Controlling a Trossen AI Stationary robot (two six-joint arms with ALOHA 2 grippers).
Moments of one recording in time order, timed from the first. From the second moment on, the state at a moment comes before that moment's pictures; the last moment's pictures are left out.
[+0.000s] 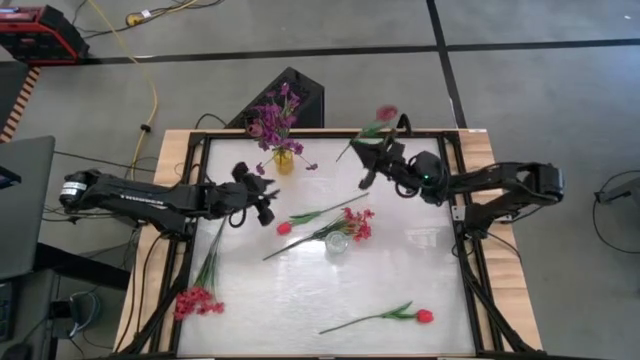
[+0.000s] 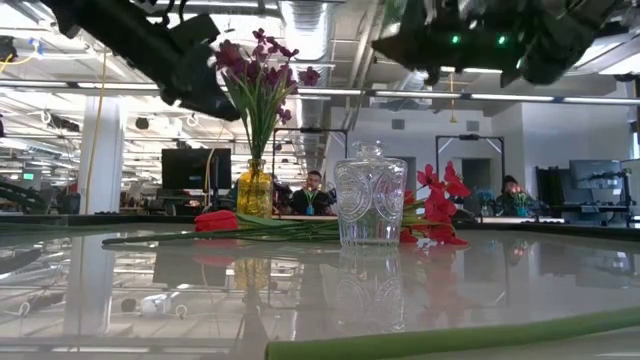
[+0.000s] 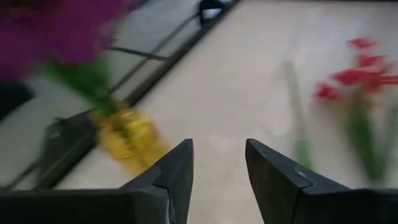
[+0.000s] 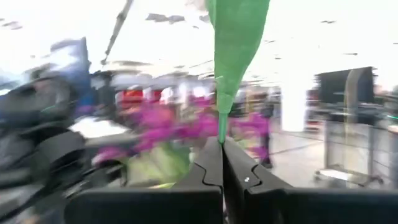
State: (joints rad) left arm 0.02 1.04 0.58 -0.06 -0.59 -0.12; right arm -0.28 1.39 0.57 1.19 0.21 -0.01
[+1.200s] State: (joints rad) left arm 0.32 1.09 0.37 0.26 -0.26 0.00; right arm -0.36 2.07 1.17 1.36 0.13 0.18
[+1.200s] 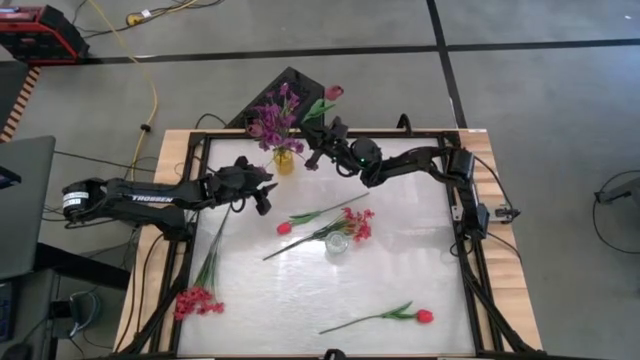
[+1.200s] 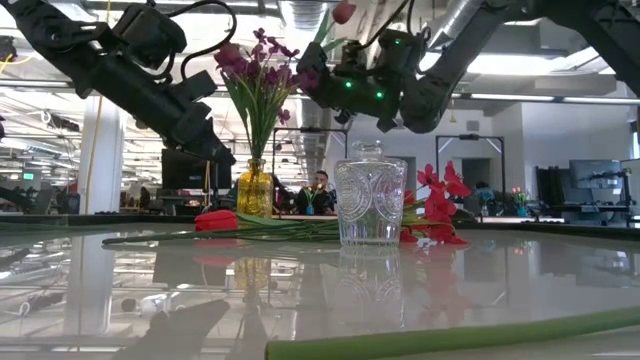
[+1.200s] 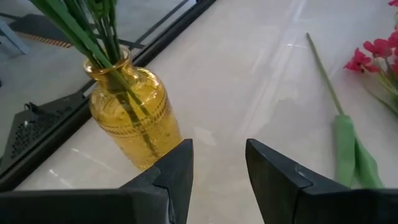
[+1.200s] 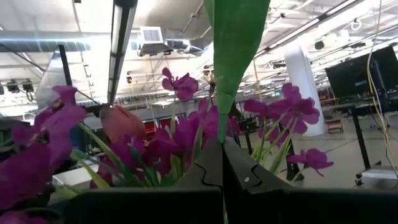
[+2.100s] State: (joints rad) left arm 0.32 1.09 0.37 0.24 -0.27 0.00; right arm -0.35 2.18 1.28 1.16 0.13 0.16
